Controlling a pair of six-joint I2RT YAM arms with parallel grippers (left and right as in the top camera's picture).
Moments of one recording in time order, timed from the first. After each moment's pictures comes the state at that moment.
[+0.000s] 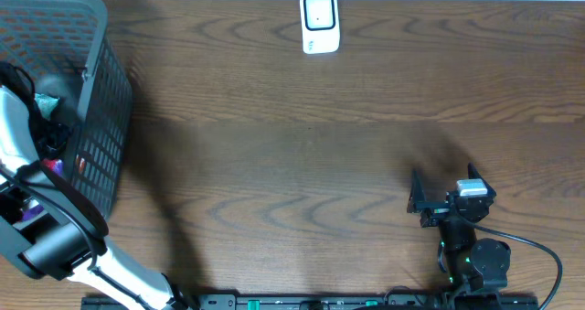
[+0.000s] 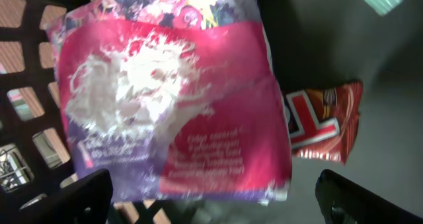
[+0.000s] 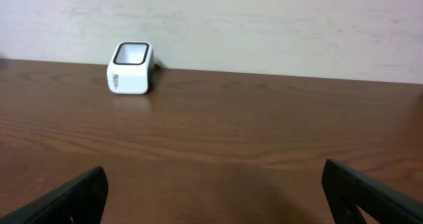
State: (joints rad) left arm 0.62 1.96 1.64 -1.23 -0.34 -0.43; right arm 0.06 0.01 0.01 -0.07 -0.03 -0.03
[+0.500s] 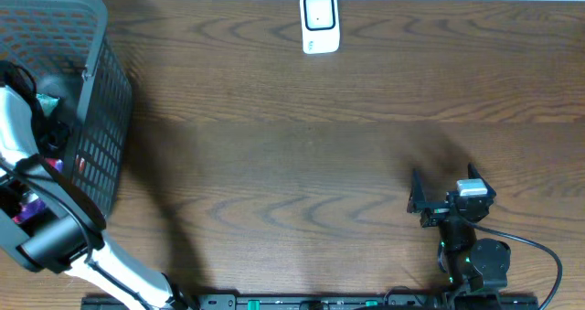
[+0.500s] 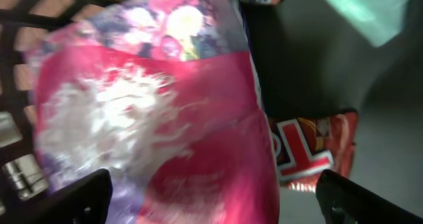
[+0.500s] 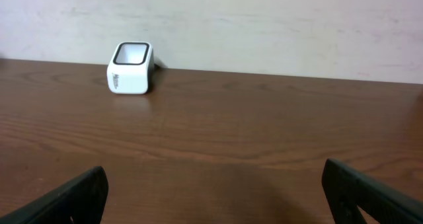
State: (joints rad) left arm 0.62 2.02 1.64 -1.17 -0.35 -0.44; right arm 0.06 0.01 0.01 -0.07 -0.03 -0.03
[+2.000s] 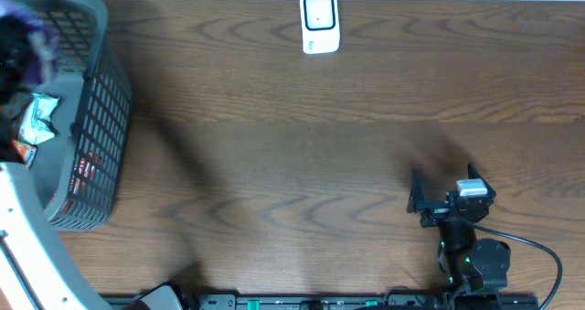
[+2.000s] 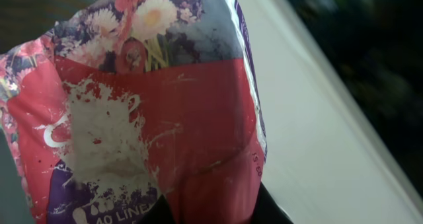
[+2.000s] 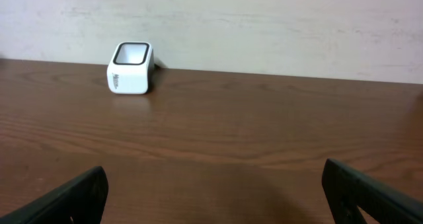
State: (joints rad) left arm 0.53 1.38 1.68 -0.73 0.40 -0.65; right arm 0.06 0.01 0.01 -0.07 -0.03 -0.03
